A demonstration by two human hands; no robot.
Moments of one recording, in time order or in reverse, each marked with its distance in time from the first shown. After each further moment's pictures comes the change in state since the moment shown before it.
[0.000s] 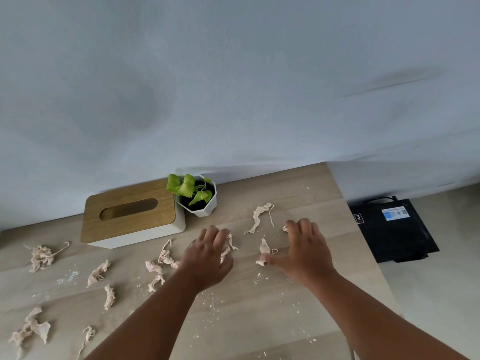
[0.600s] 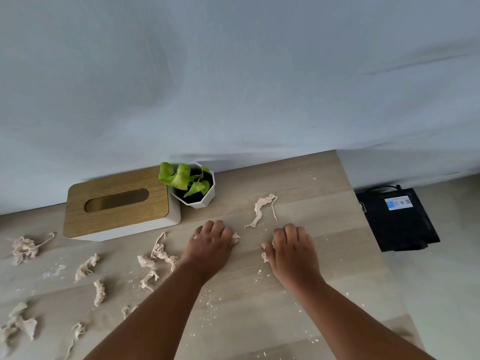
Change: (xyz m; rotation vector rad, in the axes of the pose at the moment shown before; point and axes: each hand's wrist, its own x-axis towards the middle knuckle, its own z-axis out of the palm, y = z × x) left_hand 0.021 -0.004 0.038 0.245 0.109 0.053; right_hand -0.005 -0.016 0.055 -0.220 0.154 -0.136
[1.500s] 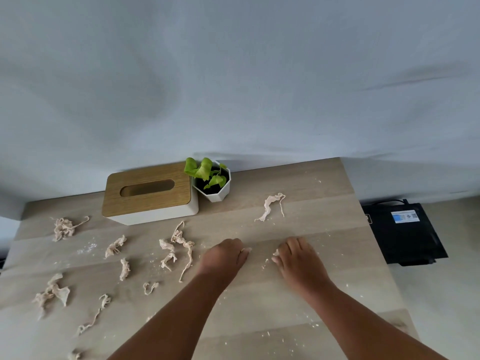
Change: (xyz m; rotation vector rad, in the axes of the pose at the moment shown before) left_hand -0.042 0.036 -0.046 -0.419 -0.374 -0.355; right_hand -0.034 0.008 -0.012 0.023 -0.079 -0.250
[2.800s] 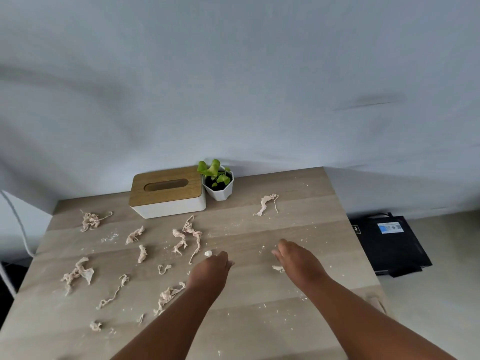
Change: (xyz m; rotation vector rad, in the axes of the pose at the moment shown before) left_hand -0.095 -0.018 0.013 0.069 0.127 -0.076; right_hand -0.046 -0.024 -0.065 0.270 -0.193 0.150
